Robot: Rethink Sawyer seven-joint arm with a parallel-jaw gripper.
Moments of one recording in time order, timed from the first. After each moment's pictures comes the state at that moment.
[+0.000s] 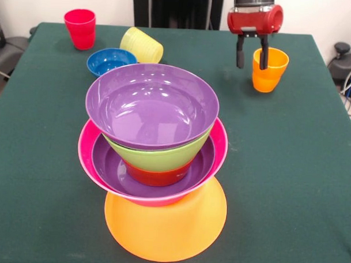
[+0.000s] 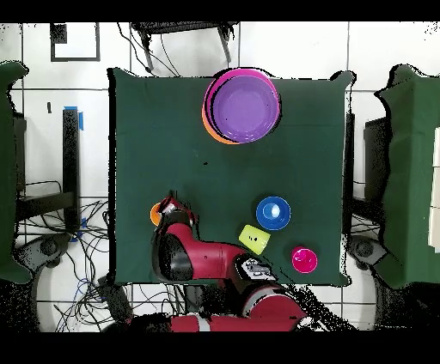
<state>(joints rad) -0.25 -0.61 0.17 2.21 -0.06 -0.48 2.42</state>
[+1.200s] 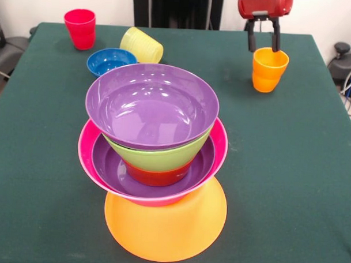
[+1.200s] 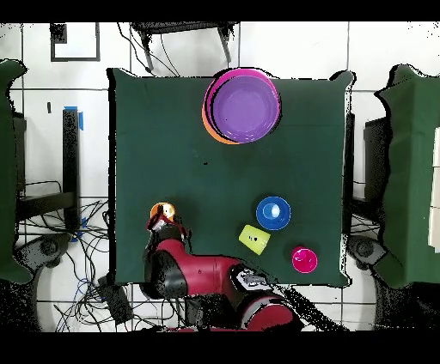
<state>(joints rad) -0.25 -0.64 0.21 2.30 -0.11 -0.48 2.42</state>
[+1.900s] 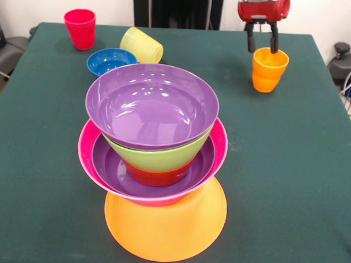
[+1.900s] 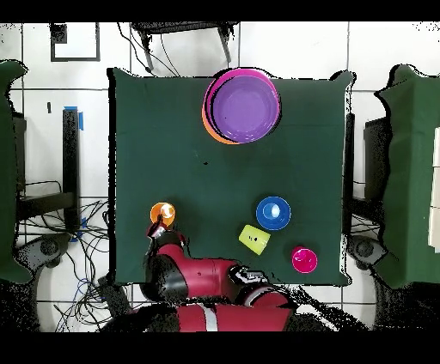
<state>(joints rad) -0.25 -0.57 0.21 2.31 -0.11 -0.48 2.42</state>
